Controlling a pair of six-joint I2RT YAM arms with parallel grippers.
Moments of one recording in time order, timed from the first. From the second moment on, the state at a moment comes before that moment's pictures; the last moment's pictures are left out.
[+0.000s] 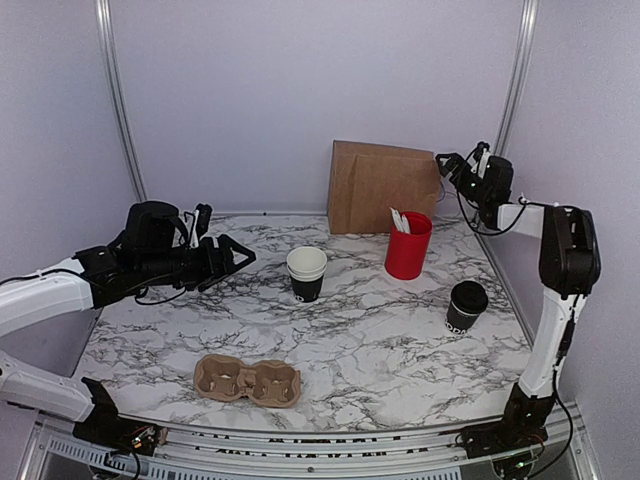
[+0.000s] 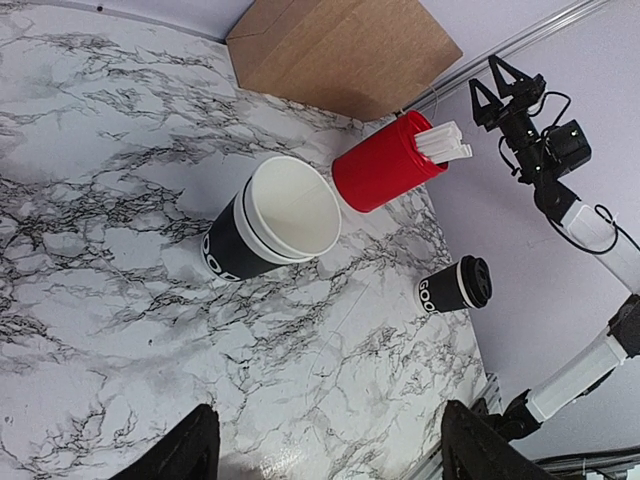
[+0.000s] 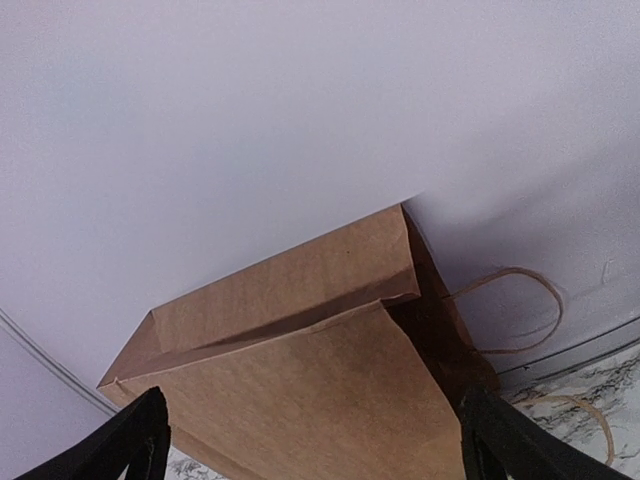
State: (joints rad) left arm -0.71 1.16 0.87 -0.18 0.15 -0.80; right arm -0.02 2.00 1.48 0.51 -0.33 0.65
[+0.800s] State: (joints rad) left arm -0.73 1.01 0.83 -0.29 -0.09 -0.91; right arm -0.02 2.36 1.82 0.73 -0.50 0.83
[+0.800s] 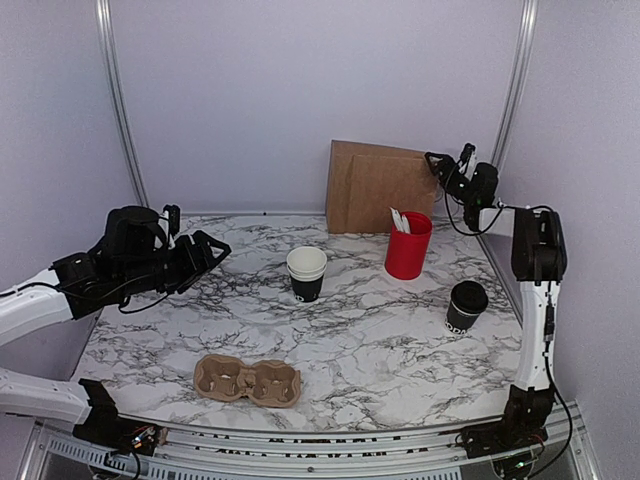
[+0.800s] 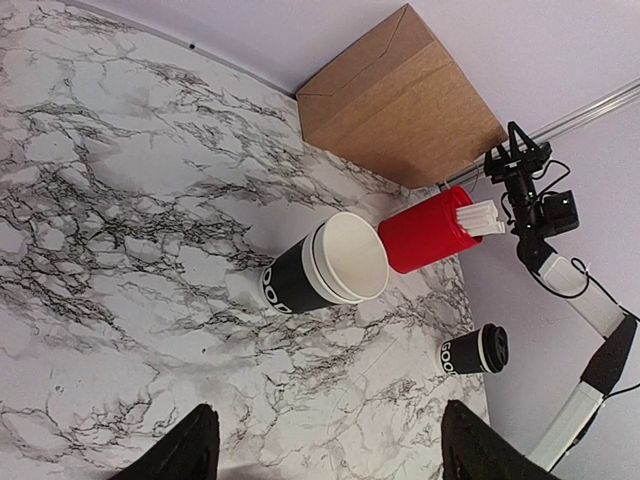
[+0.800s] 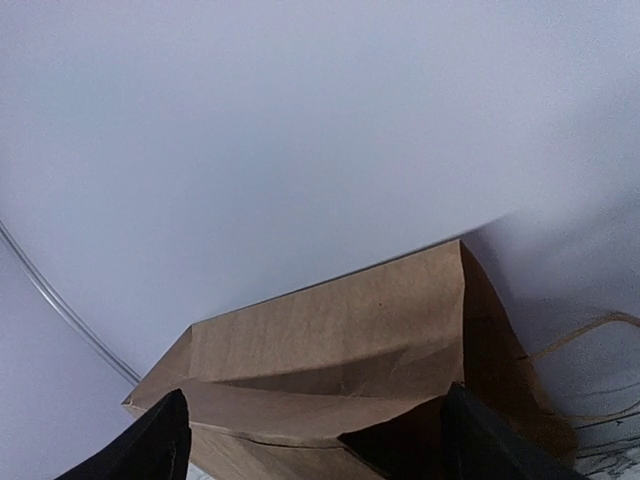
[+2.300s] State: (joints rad) left arm -0.74 1.10 0.89 -0.28 -0.11 -0.87; right arm 0.37 2.28 2.20 0.38 -0.80 0.50
